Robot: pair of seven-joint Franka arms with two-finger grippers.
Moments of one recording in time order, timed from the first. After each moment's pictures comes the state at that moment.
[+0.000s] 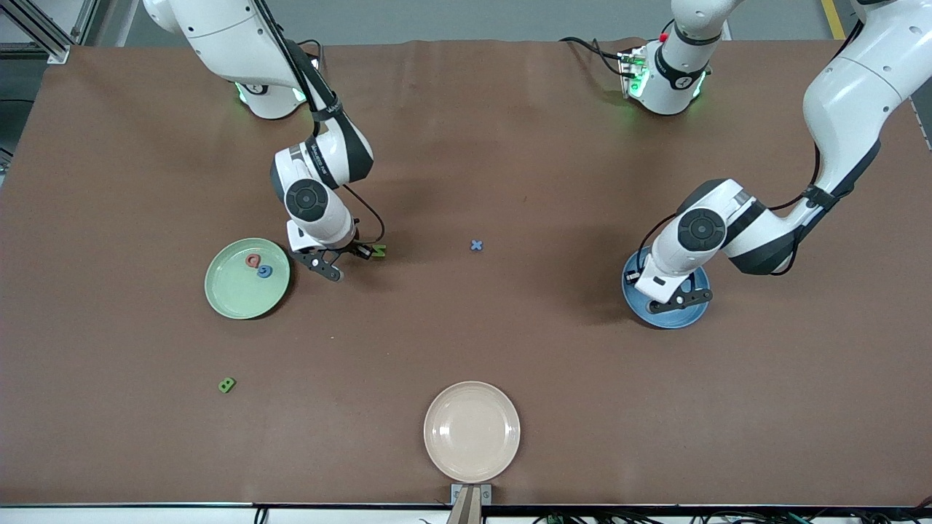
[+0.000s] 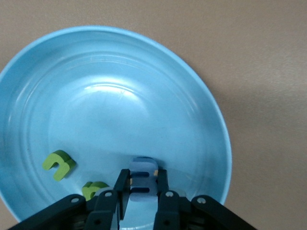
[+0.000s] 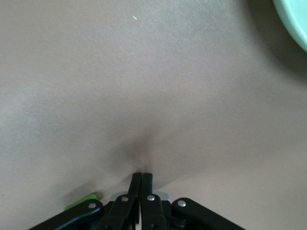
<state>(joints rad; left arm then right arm) 0.71 0.82 -1.02 -2.05 0.98 2.16 -1.08 0.60 0.43 -0.10 -2.18 0.13 2.48 0.93</state>
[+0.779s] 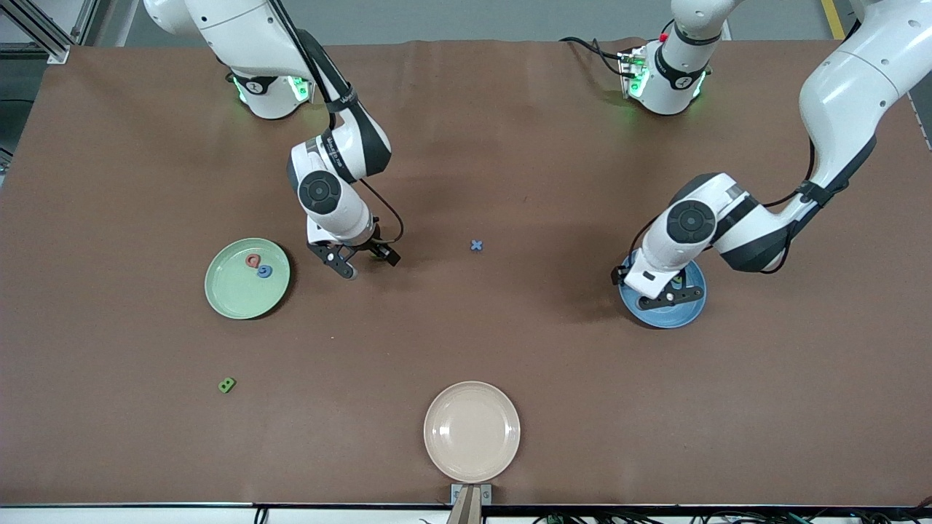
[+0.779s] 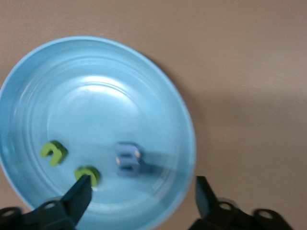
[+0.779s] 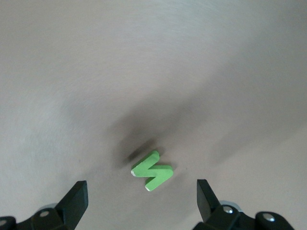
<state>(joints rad) 0.71 0.81 -1.14 -2.03 0.96 2.07 -1.09 0.65 0.43 -0.09 -2.13 0.26 2.50 1.17</state>
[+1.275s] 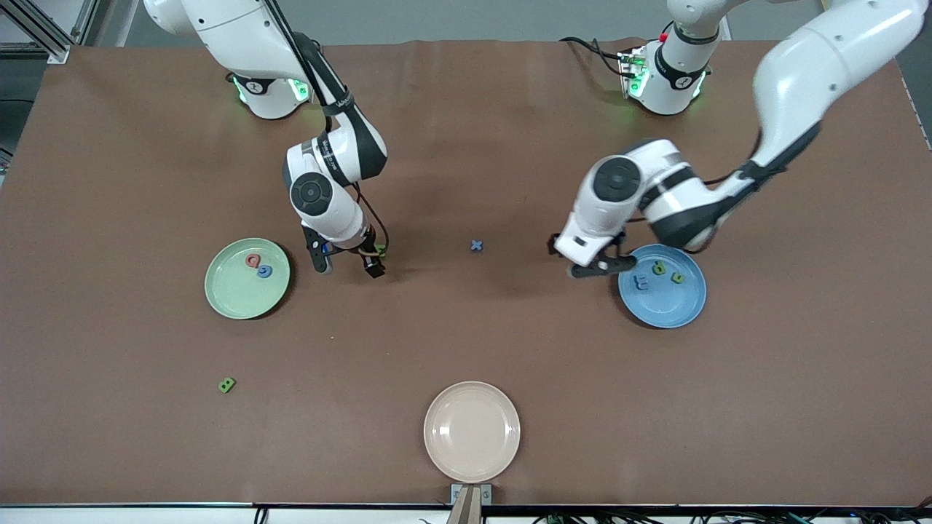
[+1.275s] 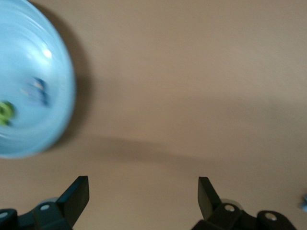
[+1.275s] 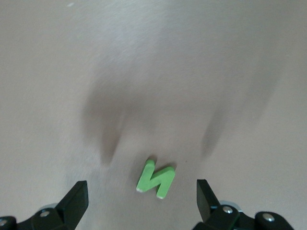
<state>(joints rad) 0.45 0.81 -1.19 -1.97 0.87 2.02 -1.29 0.65 0.43 -0.11 -2.14 0.27 2.52 1.58</state>
